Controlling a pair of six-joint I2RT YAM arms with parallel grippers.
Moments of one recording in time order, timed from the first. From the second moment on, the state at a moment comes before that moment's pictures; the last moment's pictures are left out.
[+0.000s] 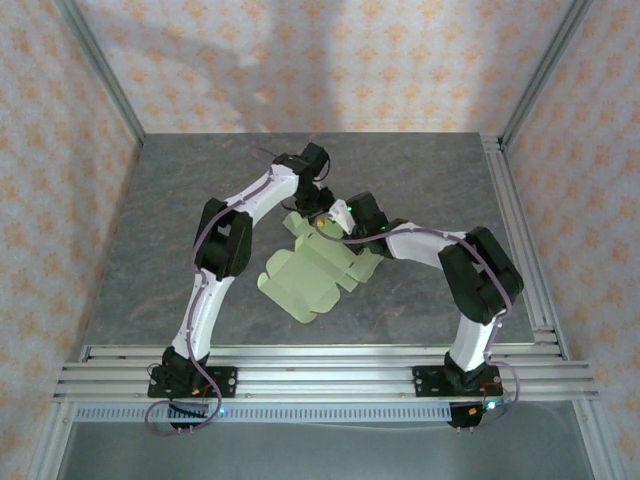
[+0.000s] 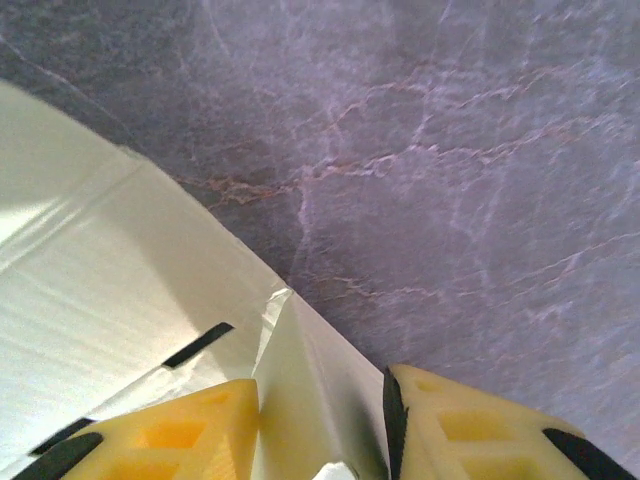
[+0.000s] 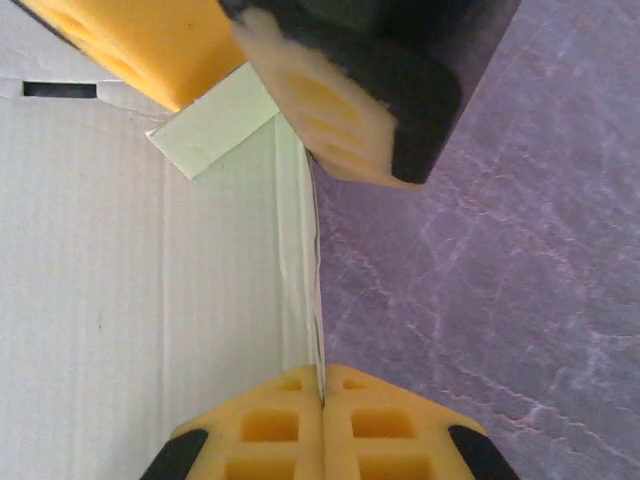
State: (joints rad) left arm -0.44 2.38 2.08 -0.98 0.37 -0.86; right arm 0.58 1.79 1.03 -0.09 0.10 -0.41
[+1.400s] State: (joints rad) left arm -0.44 1.99 1.79 -0.94 0.03 -0.77; right arm 0.54 1.76 1.11 -0.03 -0.09 -0.37
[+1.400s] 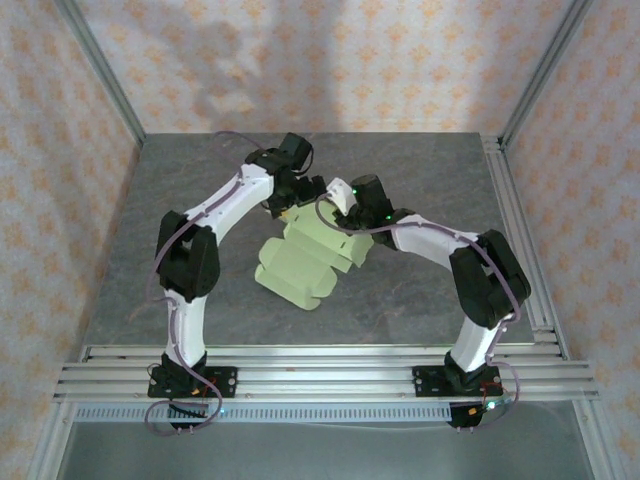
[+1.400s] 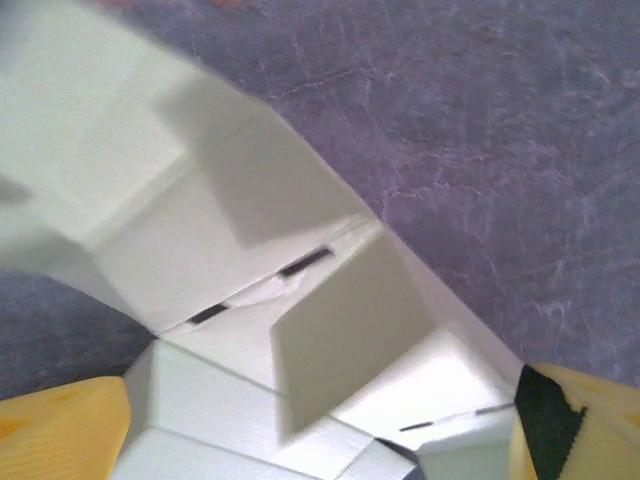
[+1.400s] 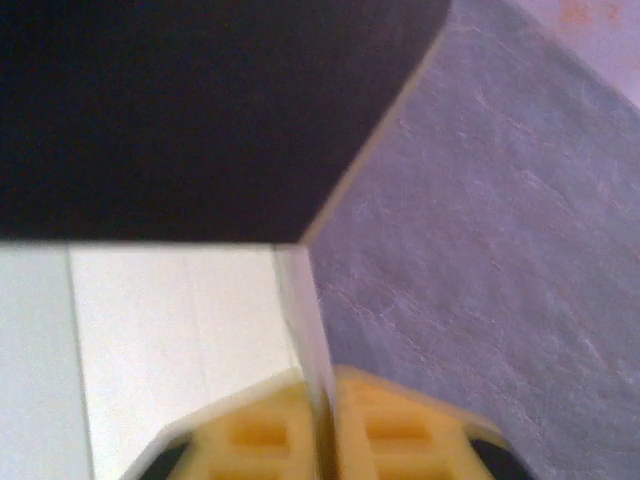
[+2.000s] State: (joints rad) left arm -0.41 1.77 1.62 -0.83 0.08 -0.62; right arm 0.50 1.85 1.21 -0.31 -0.07 -0.32
